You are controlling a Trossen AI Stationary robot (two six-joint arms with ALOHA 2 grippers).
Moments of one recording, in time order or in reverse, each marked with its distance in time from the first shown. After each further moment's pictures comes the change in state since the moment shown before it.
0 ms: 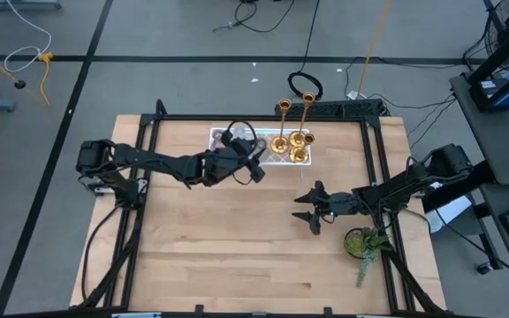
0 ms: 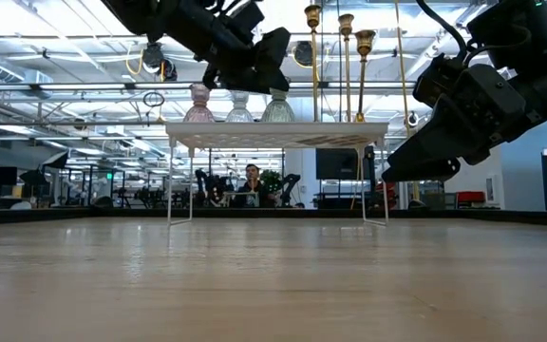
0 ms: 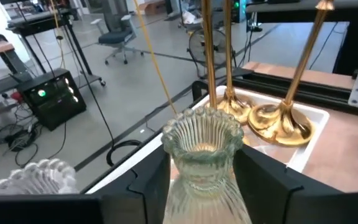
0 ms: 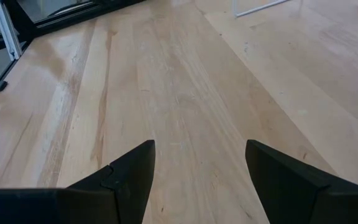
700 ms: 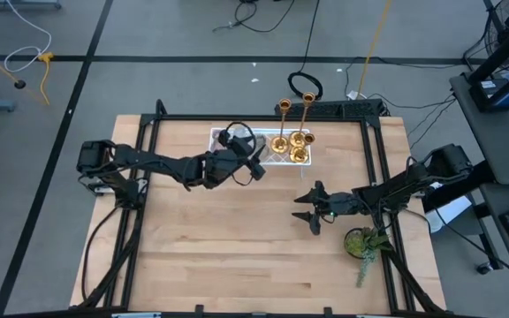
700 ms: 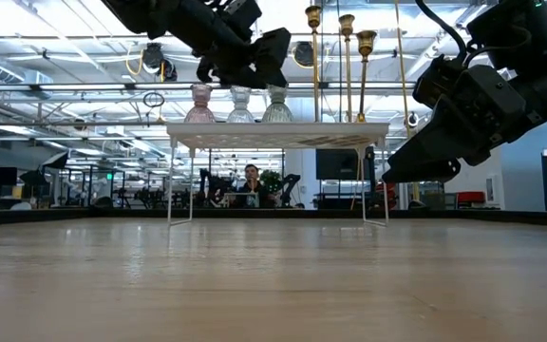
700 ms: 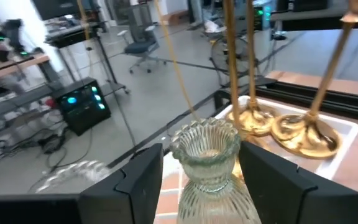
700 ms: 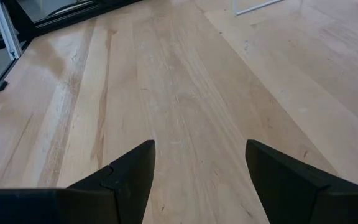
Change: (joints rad) left arm -0.021 0.007 0.000 0.043 -0.118 0.038; right arm 0.000 0.000 0.000 -0.003 -0.002 0.007
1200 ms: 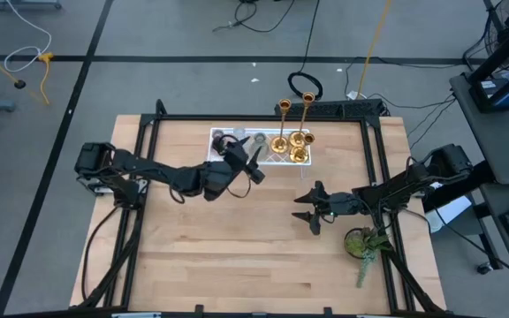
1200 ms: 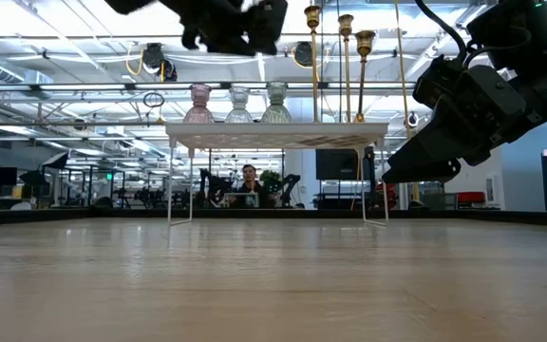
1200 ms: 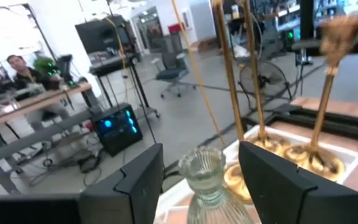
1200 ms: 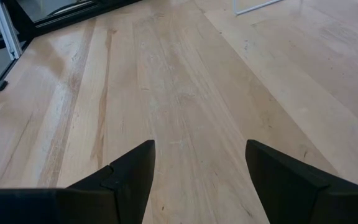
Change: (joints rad) left arm -0.126 -0.013 0.000 0.152 -0.253 0.163; right arm 0.000 0.000 0.000 0.000 -0.001 0.000
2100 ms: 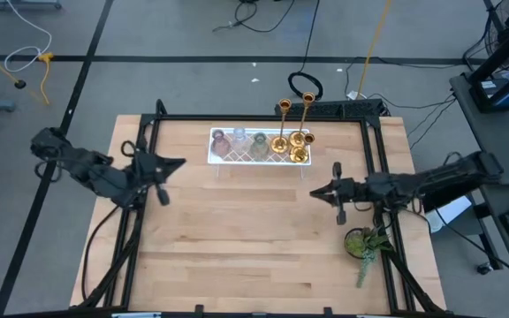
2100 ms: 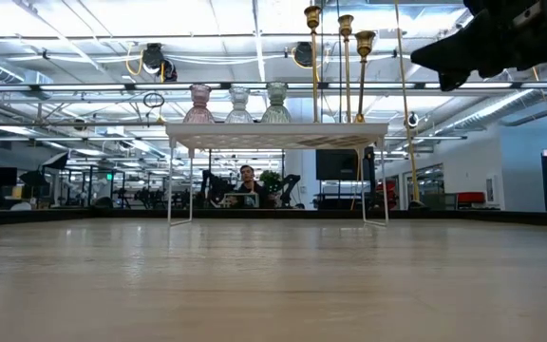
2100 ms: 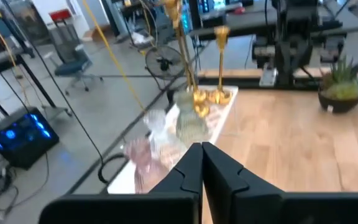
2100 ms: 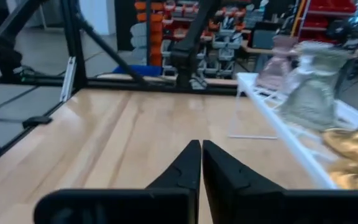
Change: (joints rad) left arm -0.442 -0.834 -0.042 -1.149 0.054 -0.316; right arm -0.061 -0.749 0.000 -0.398 -0.105 -0.455
